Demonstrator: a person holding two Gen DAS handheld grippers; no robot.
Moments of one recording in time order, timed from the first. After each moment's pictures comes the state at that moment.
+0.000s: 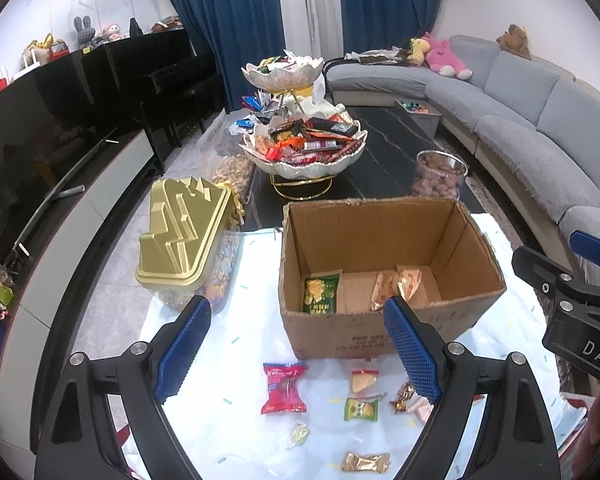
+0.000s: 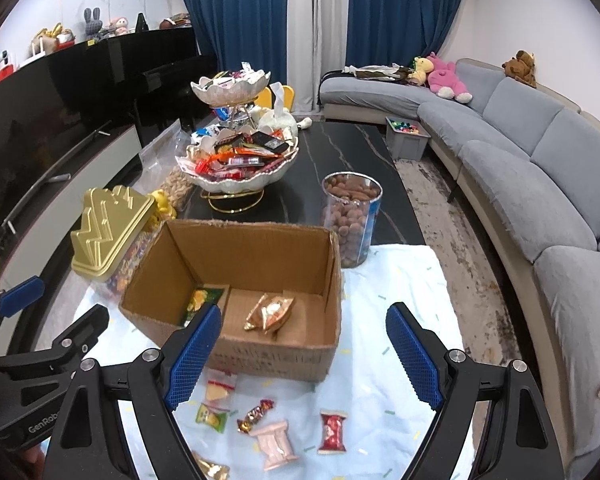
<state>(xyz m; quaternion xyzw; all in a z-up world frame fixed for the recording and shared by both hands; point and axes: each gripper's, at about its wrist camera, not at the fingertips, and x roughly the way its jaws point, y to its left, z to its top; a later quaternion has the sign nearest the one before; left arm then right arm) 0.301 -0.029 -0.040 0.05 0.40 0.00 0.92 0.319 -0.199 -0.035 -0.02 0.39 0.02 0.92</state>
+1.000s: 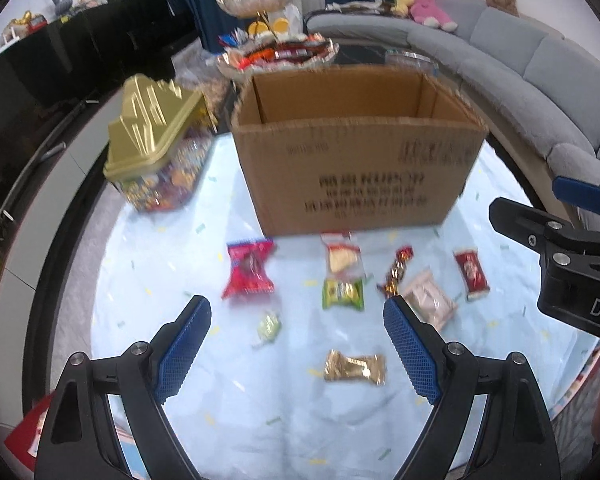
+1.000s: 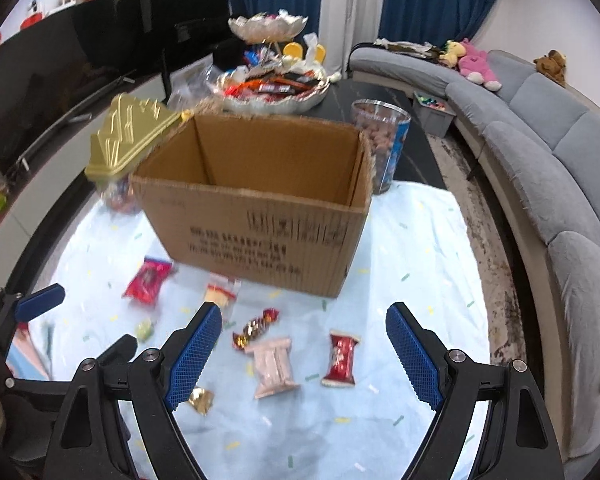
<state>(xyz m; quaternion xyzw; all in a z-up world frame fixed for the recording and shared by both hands) 0.223 -0.045 -0.133 0.06 0.48 -0.02 0.88 0.259 -0.194 -0.109 -0.07 0.45 0.07 0.89</state>
